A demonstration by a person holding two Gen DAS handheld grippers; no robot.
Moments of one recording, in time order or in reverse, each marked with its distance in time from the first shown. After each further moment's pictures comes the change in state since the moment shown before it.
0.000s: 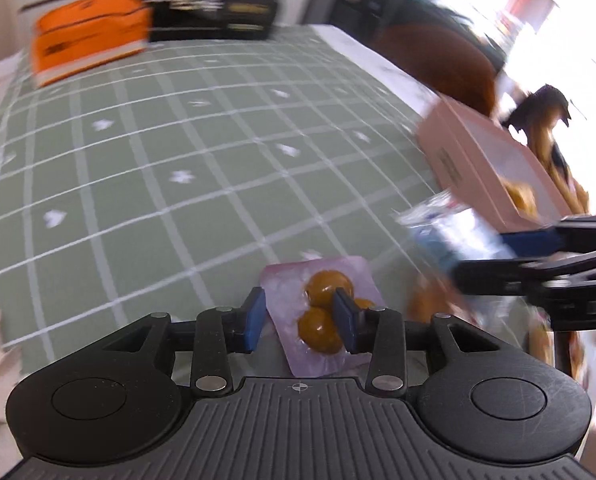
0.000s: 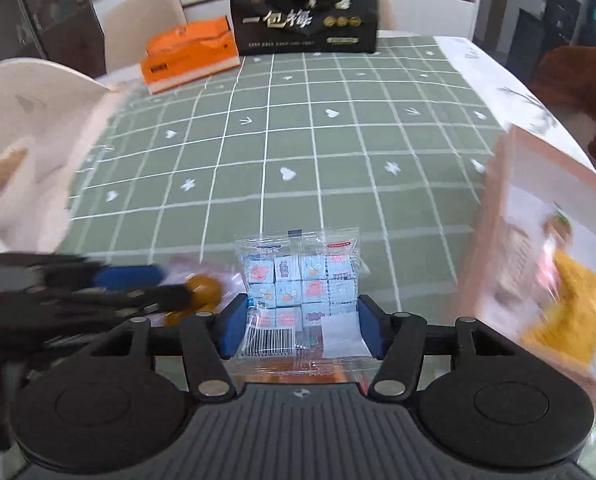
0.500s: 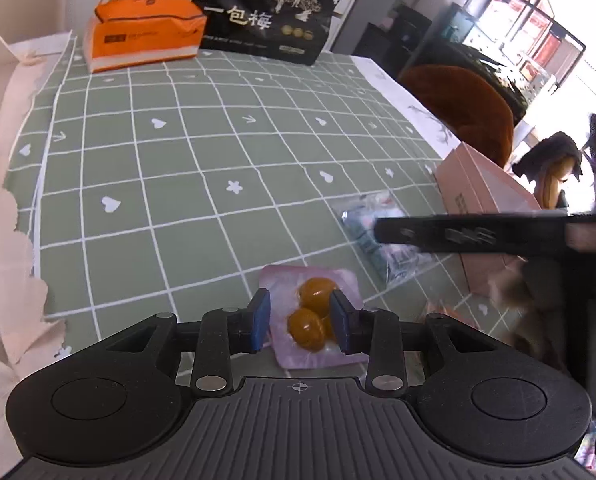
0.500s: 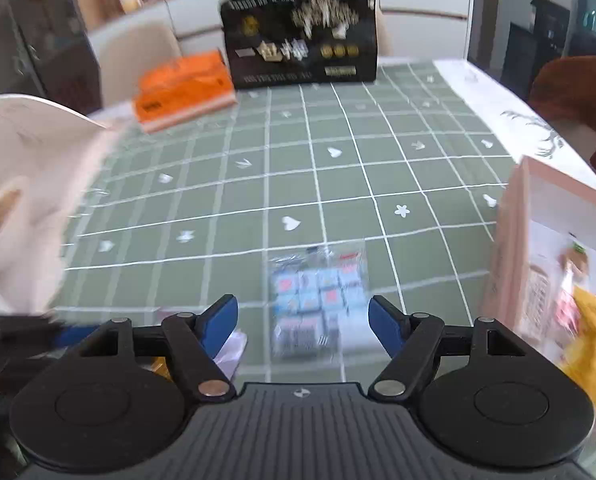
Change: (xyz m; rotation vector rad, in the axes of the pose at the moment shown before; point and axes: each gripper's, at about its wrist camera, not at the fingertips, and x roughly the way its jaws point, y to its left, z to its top) left arm -0.031 0.038 -0.005 -0.186 -0.064 0.004; right arm 0.040 0.006 0.039 0.022 -0.063 -0.016
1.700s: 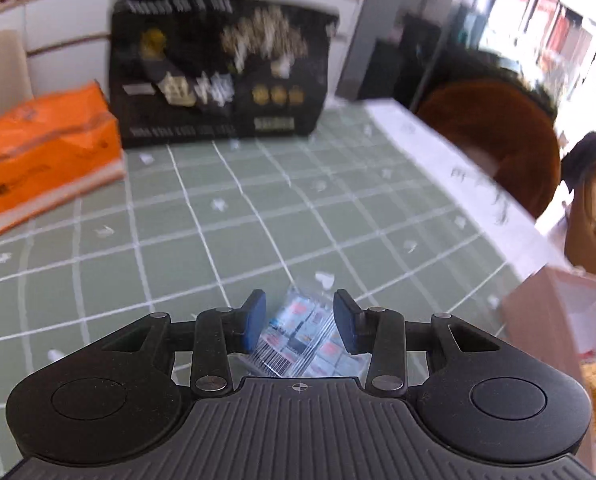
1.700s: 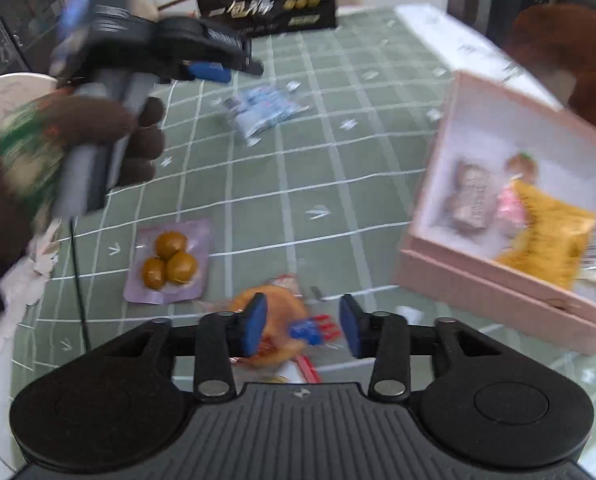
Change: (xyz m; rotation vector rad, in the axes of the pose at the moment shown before) left arm 0.154 -0.040 0.163 0.124 -0.046 0.123; right arm -0.061 -0.040 -0.059 0.057 0.093 -0.005
